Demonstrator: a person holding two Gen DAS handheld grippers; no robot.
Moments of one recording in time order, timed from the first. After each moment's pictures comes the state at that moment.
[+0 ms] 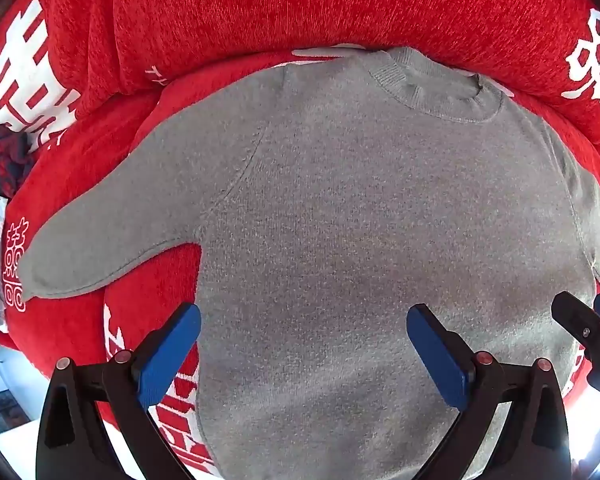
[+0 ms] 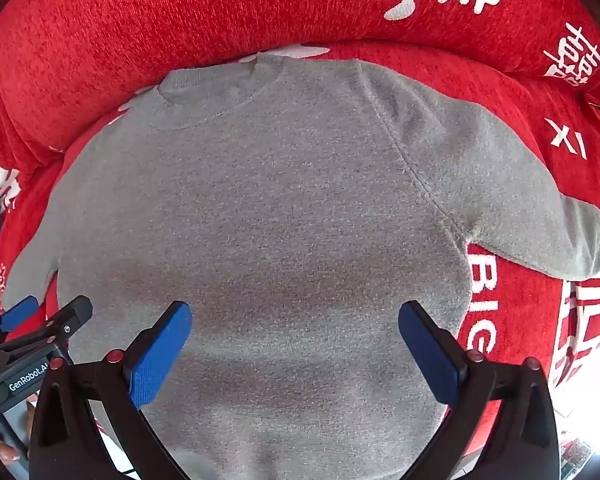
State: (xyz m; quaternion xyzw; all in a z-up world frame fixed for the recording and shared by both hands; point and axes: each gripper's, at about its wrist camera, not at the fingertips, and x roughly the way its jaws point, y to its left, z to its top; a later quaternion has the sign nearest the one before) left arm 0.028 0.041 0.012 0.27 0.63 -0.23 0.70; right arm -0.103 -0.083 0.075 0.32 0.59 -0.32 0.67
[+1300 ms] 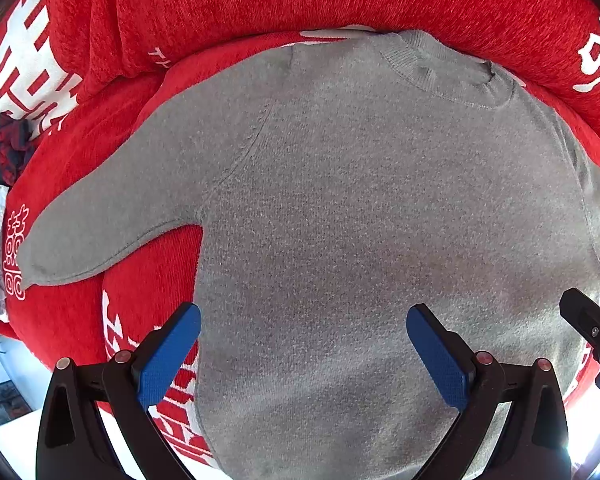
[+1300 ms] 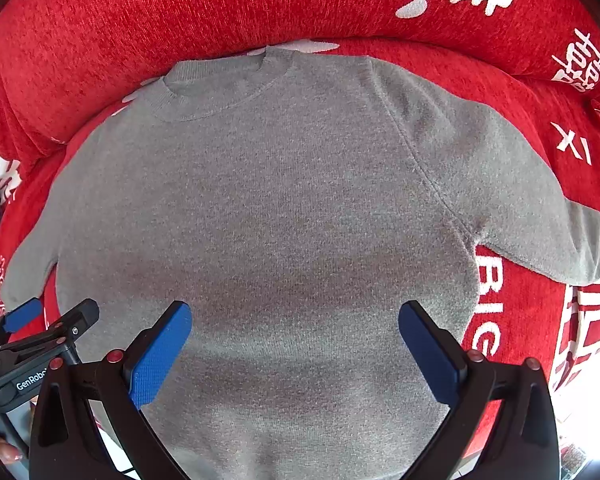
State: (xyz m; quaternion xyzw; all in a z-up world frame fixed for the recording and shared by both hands) left arm 0.030 0.053 0.002 0.27 0.64 -0.22 0.69; right arm -0.105 -0.079 0.067 0.32 0.59 -0.30 0.68
